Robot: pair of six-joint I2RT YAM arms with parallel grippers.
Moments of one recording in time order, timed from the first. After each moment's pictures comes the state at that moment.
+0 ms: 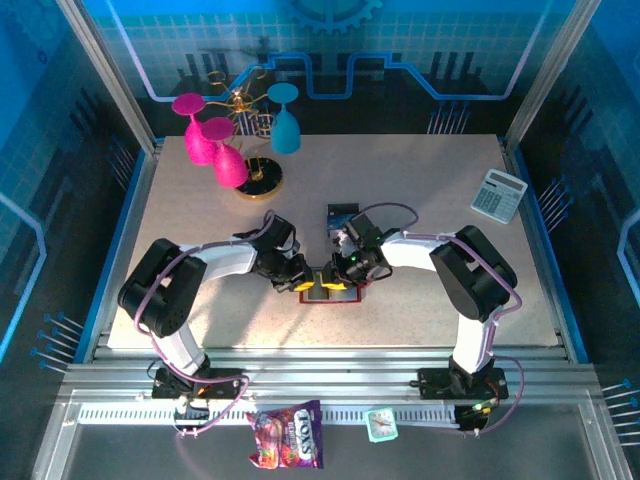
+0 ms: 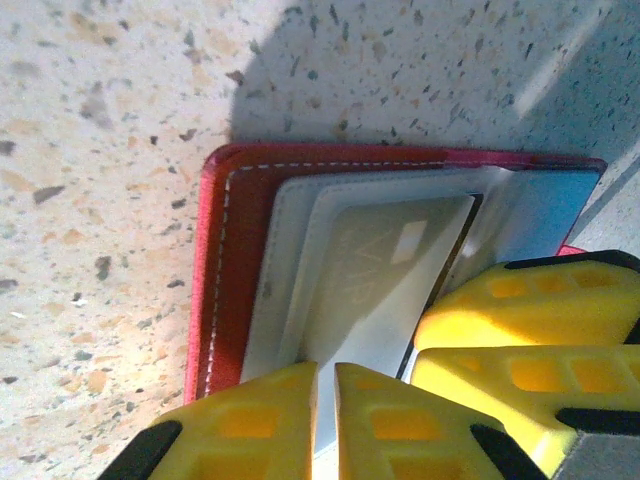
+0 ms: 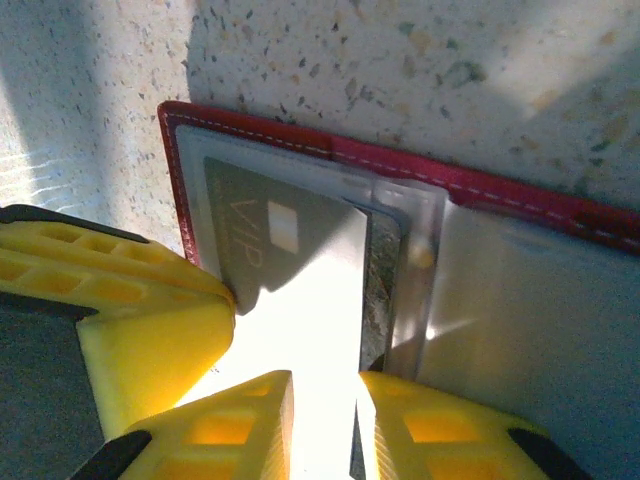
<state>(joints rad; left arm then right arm) -0.48 1.72 0.86 -0.34 0.54 -0.90 0.62 1.87 1.02 -0.32 -0.61 0.71</state>
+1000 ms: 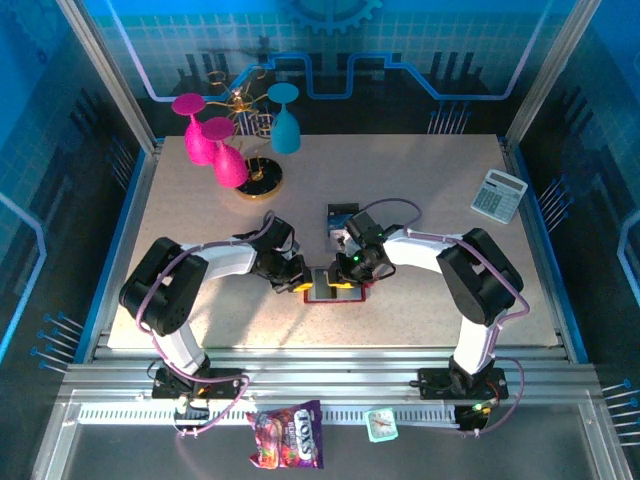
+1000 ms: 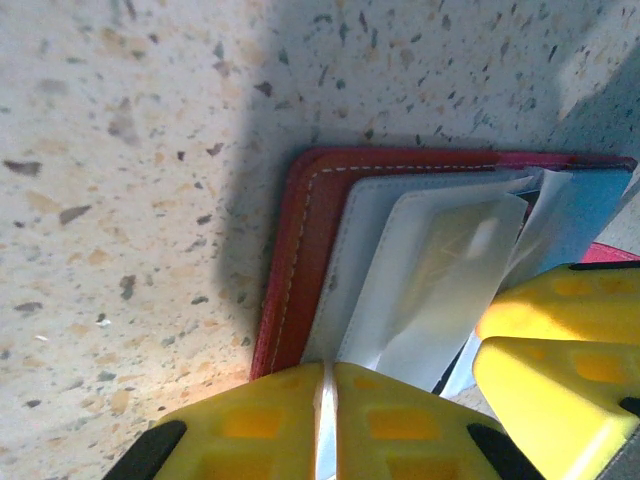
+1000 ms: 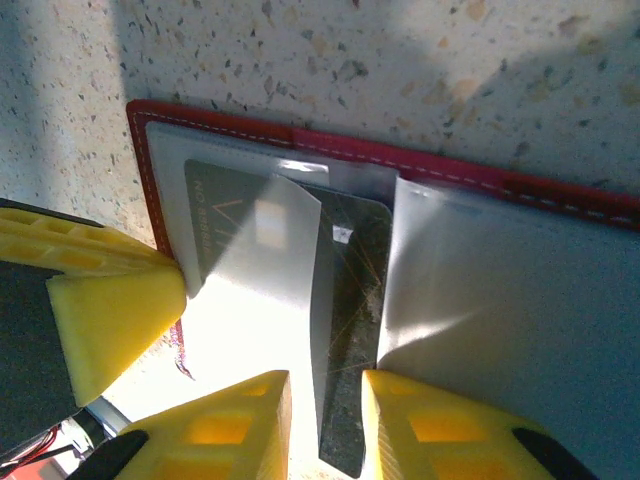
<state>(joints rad) -0.47 1.73 0.85 -0.32 0.54 -0.87 0.62 1.83 1.04 -0.44 -0.50 0.66</state>
